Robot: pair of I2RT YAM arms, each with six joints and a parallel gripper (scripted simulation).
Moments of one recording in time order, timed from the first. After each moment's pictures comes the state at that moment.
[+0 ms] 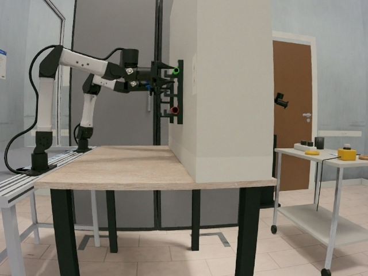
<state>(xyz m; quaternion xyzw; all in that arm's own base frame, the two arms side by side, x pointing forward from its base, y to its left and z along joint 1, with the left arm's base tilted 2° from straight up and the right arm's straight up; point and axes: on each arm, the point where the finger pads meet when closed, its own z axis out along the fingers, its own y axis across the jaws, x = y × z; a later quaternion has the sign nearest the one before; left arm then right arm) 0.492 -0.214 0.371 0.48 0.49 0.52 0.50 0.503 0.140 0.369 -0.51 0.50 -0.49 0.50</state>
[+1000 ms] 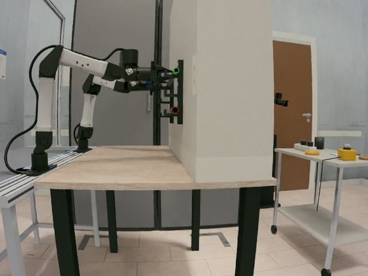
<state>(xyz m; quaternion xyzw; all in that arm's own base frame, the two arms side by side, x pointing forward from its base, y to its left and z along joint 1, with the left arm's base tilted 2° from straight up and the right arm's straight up) 0.492 -0.214 0.375 0.48 0.49 0.52 0.51 0.503 0.140 0.370 -0.51 0.50 -0.49 0.51</state>
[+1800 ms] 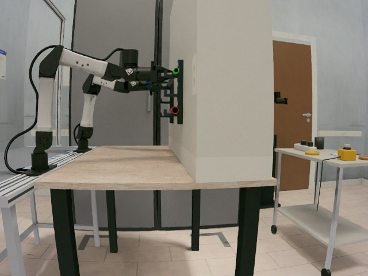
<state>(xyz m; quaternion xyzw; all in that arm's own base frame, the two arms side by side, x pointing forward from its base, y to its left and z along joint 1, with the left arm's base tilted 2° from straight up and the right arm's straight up) 0.492 -0.214 0.375 0.48 0.49 0.52 0.51 0.503 0.140 0.370 -0.51 0.50 -0.49 0.51</state>
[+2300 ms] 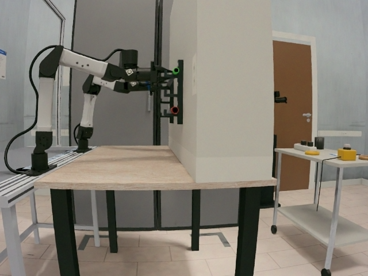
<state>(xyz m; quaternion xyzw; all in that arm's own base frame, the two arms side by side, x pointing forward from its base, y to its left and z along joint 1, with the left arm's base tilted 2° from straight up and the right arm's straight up) 0.492 -0.214 0.375 0.48 0.49 0.52 0.51 0.503 0.140 0.370 -0.50 0.49 -0.49 0.51</state>
